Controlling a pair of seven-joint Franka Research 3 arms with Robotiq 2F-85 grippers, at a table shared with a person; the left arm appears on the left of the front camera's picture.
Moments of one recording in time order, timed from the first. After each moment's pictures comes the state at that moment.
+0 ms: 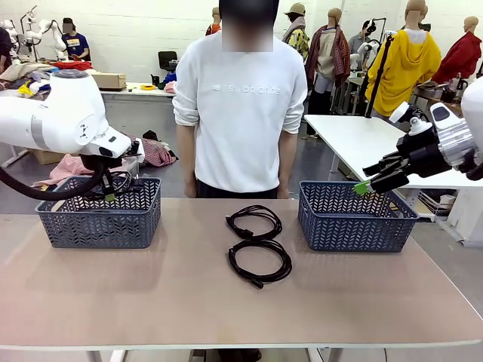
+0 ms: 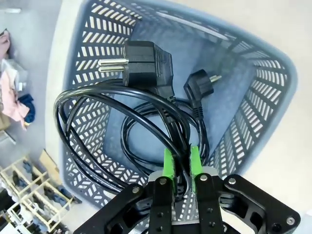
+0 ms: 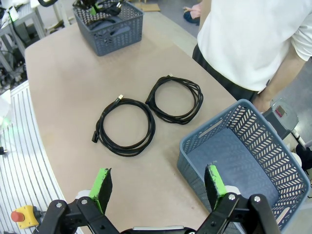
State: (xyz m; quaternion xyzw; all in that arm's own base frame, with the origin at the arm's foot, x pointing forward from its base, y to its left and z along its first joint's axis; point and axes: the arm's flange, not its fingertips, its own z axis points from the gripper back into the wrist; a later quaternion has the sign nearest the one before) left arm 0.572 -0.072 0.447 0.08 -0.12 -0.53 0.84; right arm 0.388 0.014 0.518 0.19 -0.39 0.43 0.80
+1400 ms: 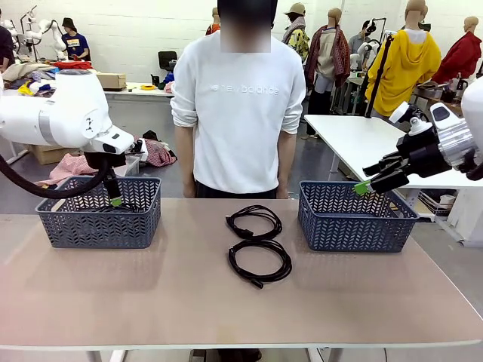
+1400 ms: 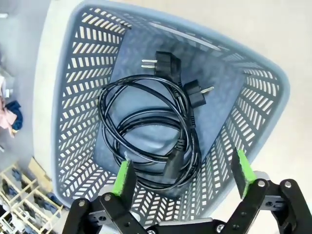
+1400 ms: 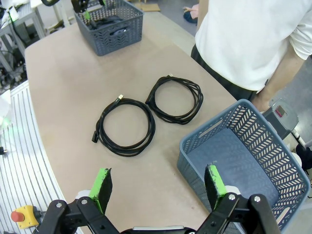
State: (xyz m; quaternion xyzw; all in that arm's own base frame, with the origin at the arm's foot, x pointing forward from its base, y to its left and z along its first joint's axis) left arm 0.583 -0.076 0.447 0.04 -0.10 -0.53 0.84; right arm 0.388 0.014 0.518 0.19 -0.39 0.43 0.80
